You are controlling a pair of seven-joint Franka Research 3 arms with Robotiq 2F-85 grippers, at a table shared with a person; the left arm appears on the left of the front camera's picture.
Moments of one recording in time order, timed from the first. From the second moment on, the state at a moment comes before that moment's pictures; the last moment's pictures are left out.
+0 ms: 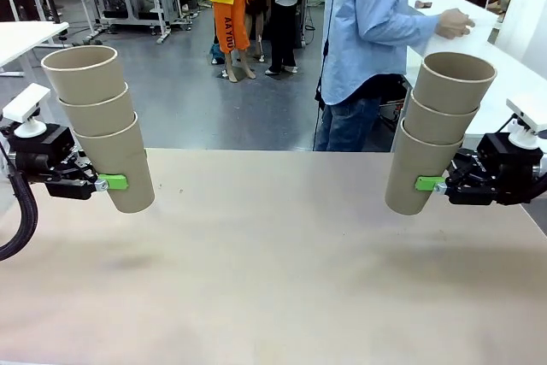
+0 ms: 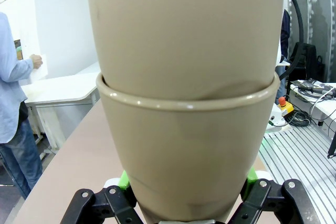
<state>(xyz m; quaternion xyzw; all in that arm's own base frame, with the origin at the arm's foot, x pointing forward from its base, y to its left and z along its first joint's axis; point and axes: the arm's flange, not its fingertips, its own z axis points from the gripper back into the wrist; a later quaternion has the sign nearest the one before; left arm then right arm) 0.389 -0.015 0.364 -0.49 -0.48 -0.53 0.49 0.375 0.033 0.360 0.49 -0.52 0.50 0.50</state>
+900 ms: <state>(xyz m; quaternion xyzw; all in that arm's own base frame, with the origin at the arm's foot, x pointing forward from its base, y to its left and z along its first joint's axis) 0.389 -0.015 0.364 -0.49 -0.48 -0.53 0.49 0.375 0.033 0.360 0.49 -0.52 0.50 0.50</state>
